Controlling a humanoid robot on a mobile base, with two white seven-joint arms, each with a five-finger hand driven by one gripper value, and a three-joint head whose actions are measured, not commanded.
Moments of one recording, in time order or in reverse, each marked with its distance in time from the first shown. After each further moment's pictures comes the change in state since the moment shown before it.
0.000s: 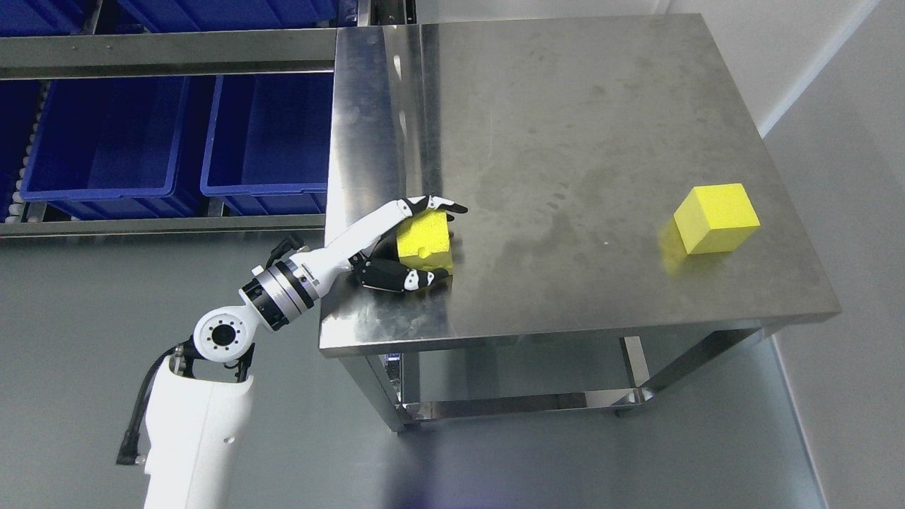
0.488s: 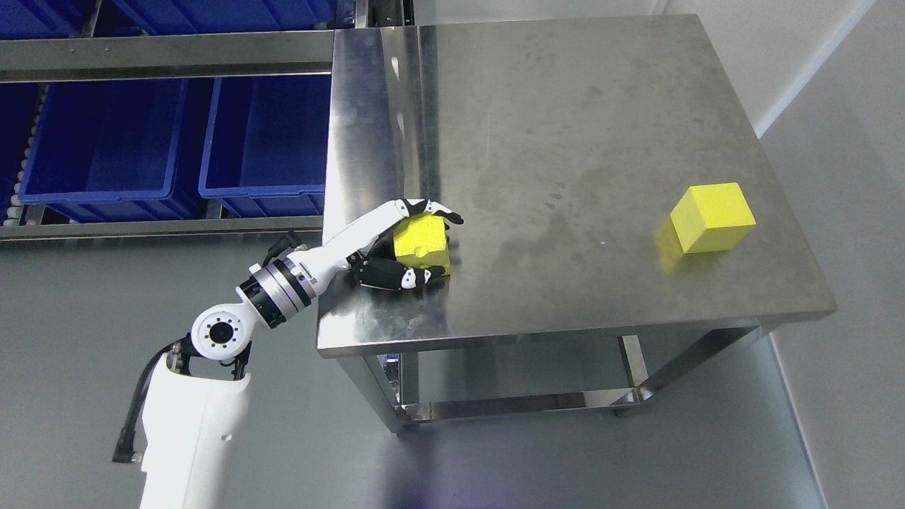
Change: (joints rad) left arm -0.009 0.000 0.018 0.008 -0.021 0.001 -0.016; right arm 0.000 0.000 0.000 0.000 0.000 0.000 0.000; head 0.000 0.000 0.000
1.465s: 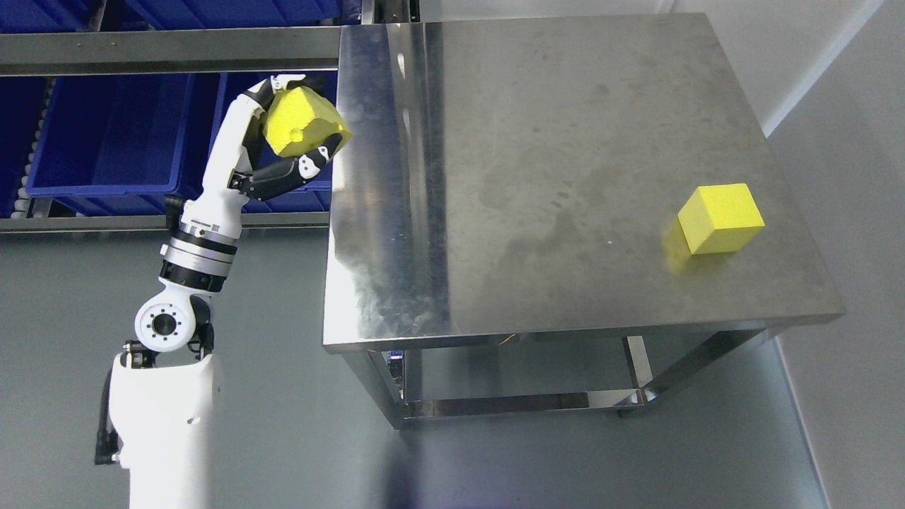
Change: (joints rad) left arm -0.025 -0.048 0.194 0.006 0.271 -0.121 0.457; right arm 0.000 0.000 0.000 0.000 0.000 0.000 0.000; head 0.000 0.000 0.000
